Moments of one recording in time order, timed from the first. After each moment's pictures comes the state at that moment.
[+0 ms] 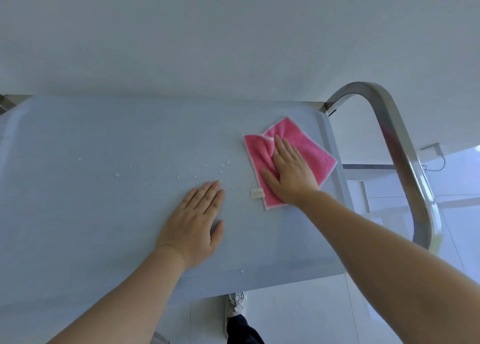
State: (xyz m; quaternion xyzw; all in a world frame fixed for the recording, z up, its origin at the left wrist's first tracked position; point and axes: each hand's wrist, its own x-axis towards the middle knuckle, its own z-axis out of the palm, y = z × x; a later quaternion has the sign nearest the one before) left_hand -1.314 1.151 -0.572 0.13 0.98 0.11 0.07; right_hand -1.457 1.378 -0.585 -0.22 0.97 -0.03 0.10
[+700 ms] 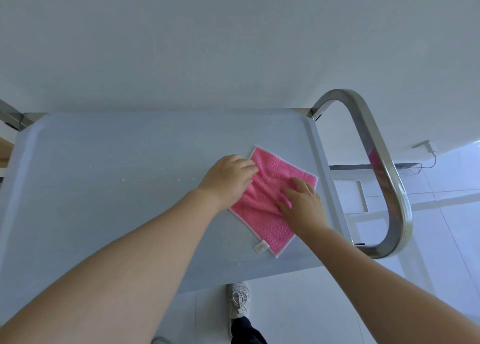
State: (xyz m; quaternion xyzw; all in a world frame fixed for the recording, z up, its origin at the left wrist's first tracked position) left_hand -1.405 1.191 -0.523 0.24 0.95 0.21 0.04; right_hand -1.379 1.405 -0.550 -0.08 0.99 -0.10 0.10
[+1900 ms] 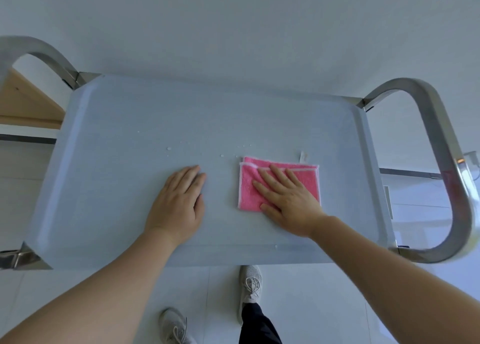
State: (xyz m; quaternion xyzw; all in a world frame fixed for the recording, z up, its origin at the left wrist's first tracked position) left_hand -1.267 1.066 -0.571 -0.01 0.98 0.17 0.00; right_hand -1.362 1.325 -0.574 -0.43 0.89 0.00 0.14
